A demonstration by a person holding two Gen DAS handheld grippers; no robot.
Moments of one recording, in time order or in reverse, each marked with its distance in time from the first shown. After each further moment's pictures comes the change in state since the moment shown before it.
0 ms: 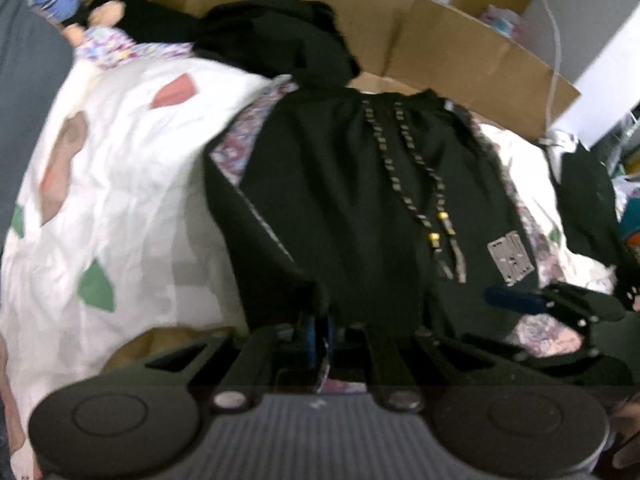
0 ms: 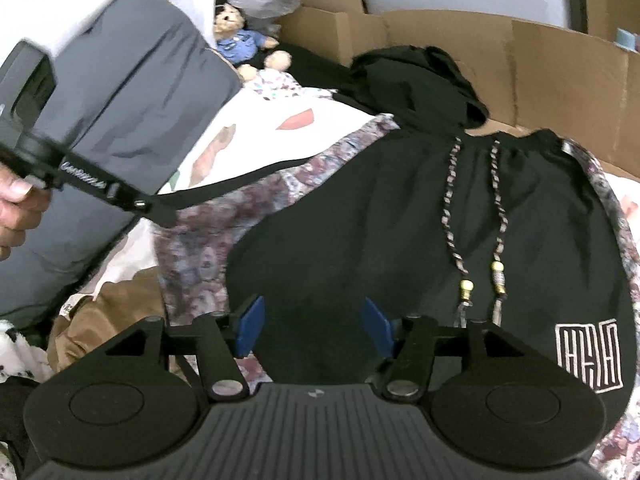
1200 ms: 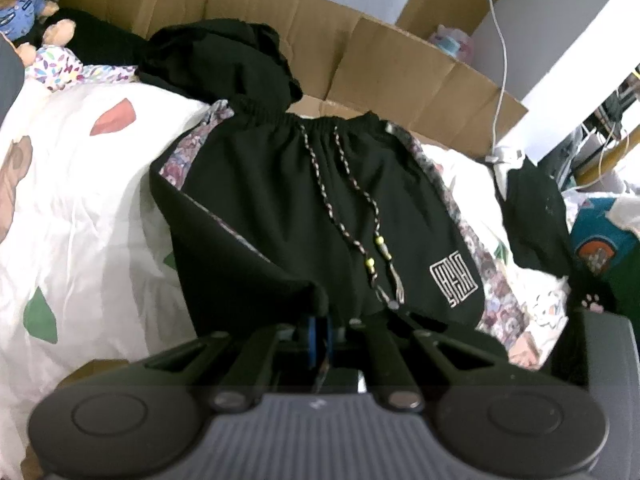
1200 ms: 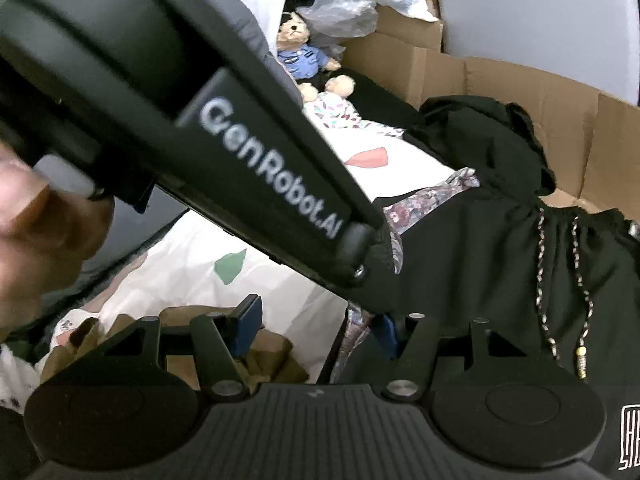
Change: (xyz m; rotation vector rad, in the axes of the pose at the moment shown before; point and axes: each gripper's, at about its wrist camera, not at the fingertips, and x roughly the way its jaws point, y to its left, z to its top) left arm -0.001 -0.007 0.004 -0.008 -0.083 -0.151; right arm 0.057 0.096 0.031 -0.132 -0.092 -0.006
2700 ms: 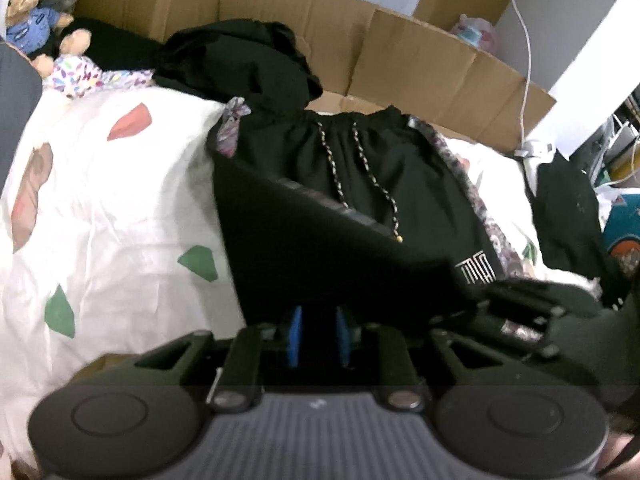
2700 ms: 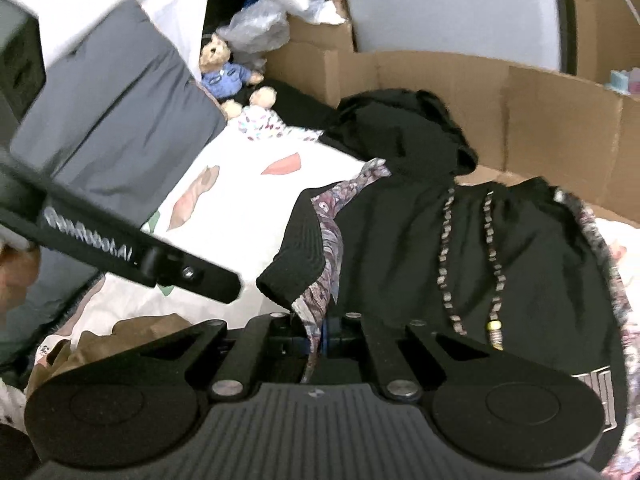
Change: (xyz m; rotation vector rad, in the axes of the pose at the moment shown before) left arm 0.015 -0.036 0.002 -0.010 0.039 0.152; right arm -0.059 -0.110 0.002 0.162 -0.015 -0.087
